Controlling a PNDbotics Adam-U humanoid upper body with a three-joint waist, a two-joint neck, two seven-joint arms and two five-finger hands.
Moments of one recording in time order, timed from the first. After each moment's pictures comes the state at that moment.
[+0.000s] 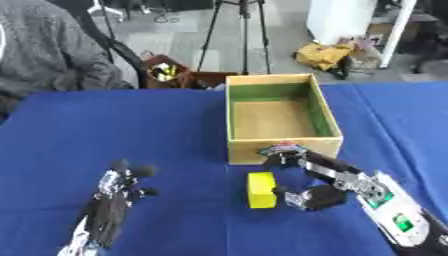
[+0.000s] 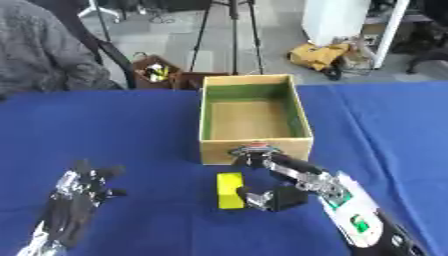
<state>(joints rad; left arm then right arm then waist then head) -0.23 0.13 -0.06 -1.56 0.23 -0.07 -0.22 -0.66 -0.32 0.35 -1.25 0.38 -0.38 0.53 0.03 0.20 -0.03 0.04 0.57</state>
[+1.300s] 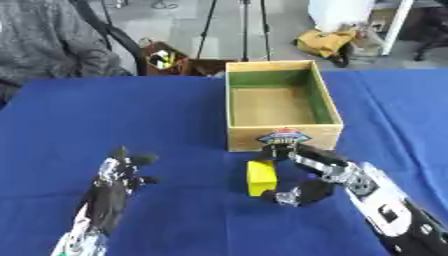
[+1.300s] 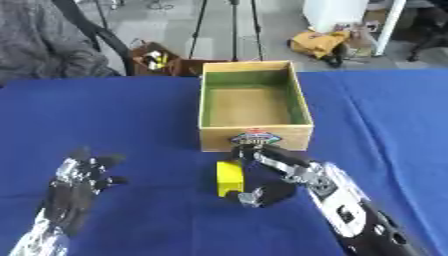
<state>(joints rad) -0.23 0.13 -0.06 -1.55 0.23 -0.07 -0.23 -0.67 -0.29 0.36 -1.21 0.49 -0.36 0.45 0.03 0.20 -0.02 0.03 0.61</state>
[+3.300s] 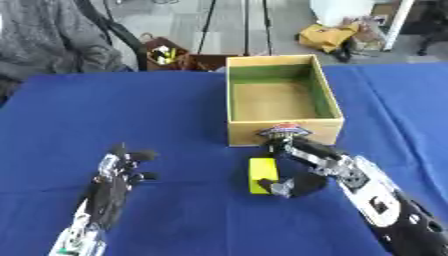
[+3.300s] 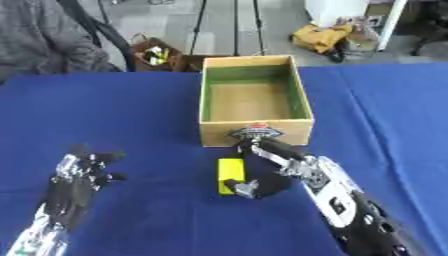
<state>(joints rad) -0.23 0.13 -0.07 -1.55 0.23 -0.07 -0.23 -0.69 -0.27 0.35 -1.16 0.56 -0.36 0.39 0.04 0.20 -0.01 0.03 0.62</state>
